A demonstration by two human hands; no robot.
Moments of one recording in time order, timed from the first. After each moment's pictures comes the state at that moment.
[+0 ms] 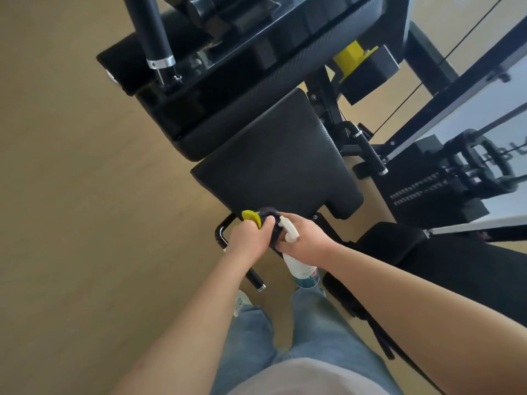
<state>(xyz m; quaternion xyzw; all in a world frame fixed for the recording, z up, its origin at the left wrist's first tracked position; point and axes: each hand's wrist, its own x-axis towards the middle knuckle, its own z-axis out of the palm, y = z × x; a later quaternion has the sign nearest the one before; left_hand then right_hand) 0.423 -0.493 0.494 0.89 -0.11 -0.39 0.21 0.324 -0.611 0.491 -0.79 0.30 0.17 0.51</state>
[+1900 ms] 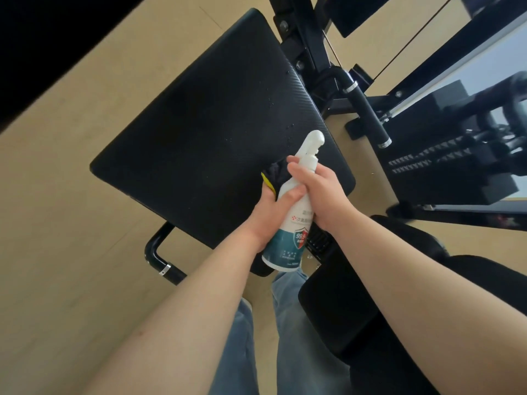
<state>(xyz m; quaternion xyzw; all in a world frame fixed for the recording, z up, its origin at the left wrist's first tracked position) 0.423 -0.667 0.349 0.62 0.01 -0.62 0.48 0.351 -0.780 0.347 -0.46 0.49 -0.02 0.74</state>
